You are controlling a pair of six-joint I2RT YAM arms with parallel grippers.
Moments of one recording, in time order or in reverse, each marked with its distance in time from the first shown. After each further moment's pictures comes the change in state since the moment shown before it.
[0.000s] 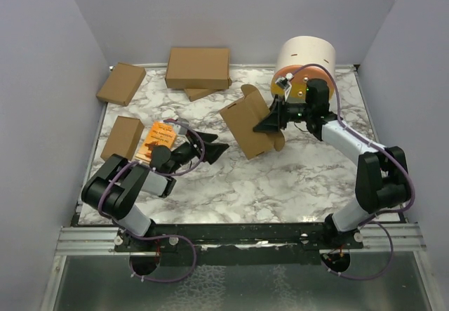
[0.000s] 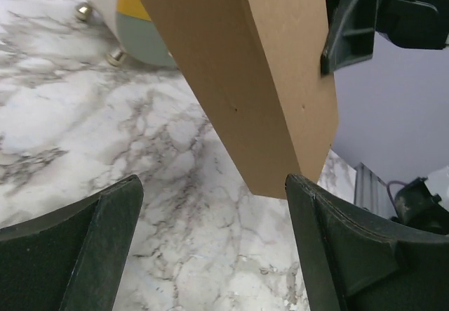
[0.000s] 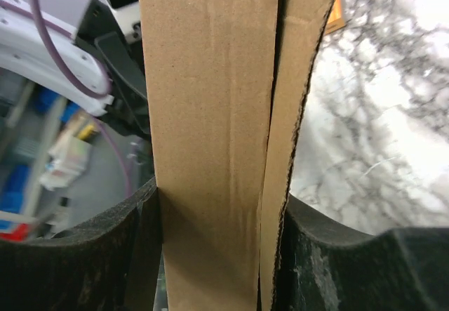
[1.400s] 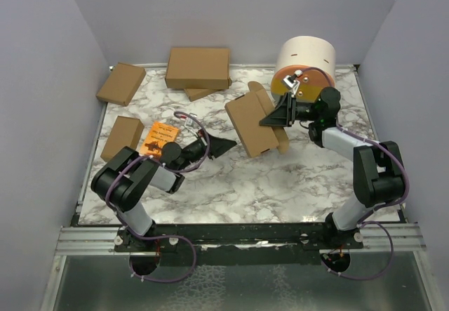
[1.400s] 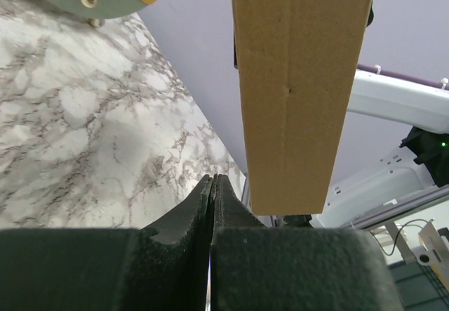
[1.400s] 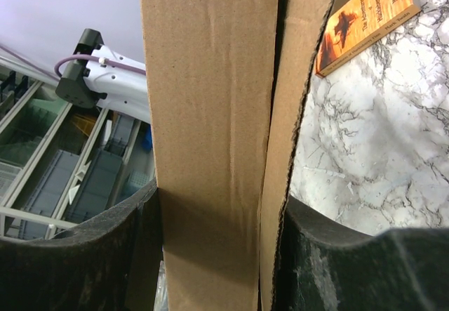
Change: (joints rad) left arm -0.104 0.109 0.095 0.022 0.003 -0.444; right arm -0.068 0.053 -0.156 0.783 -0.116 0.925
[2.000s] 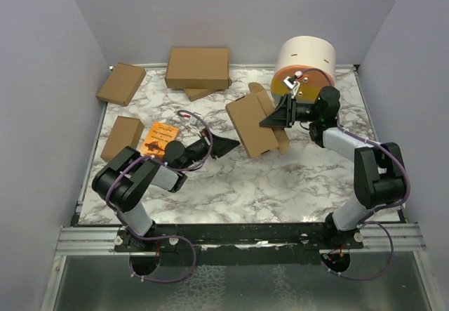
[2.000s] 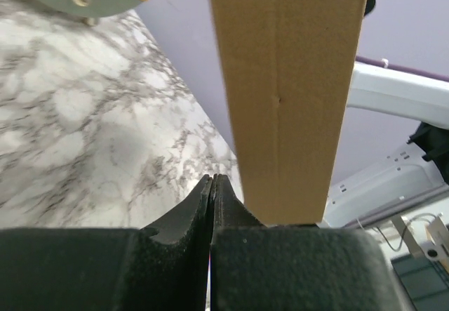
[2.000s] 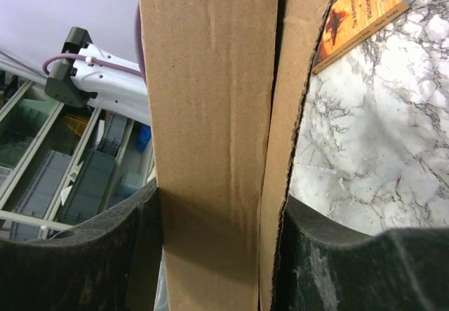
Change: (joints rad) left arm -0.061 0.045 0.075 -0.026 -0.009 0.033; right arm -0.005 -0.013 0.000 -0.089 0.003 -0.092
